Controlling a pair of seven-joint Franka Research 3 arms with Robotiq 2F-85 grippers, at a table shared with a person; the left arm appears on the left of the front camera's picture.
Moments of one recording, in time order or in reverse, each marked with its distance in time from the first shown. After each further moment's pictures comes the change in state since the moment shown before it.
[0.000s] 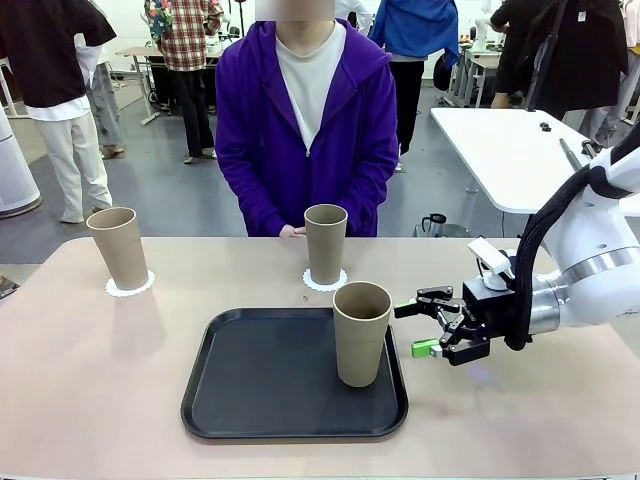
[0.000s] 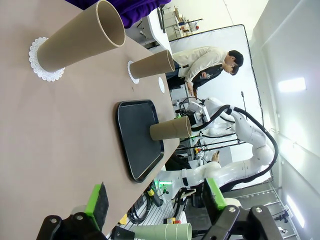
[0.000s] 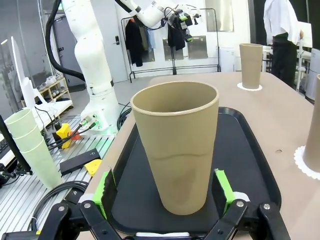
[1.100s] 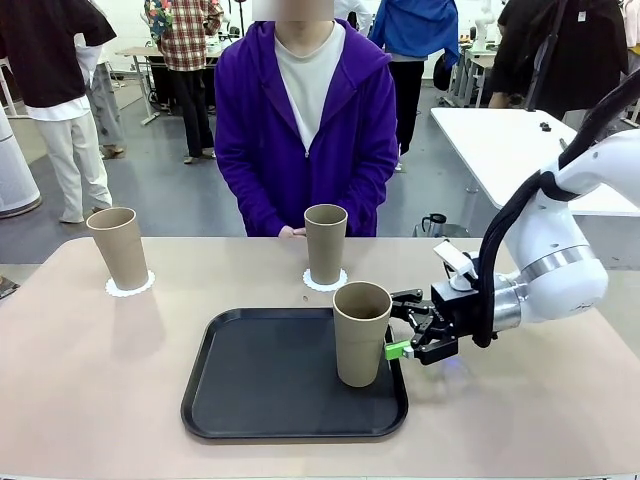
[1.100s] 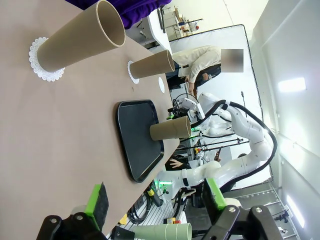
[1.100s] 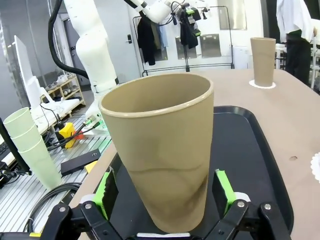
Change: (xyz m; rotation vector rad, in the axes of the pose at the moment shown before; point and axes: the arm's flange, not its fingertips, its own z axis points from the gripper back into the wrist) left arm 0.000 0.000 0.000 0.000 0.000 0.000; right arm -0.012 -0.028 -0.041 0.073 0.011 -0.015
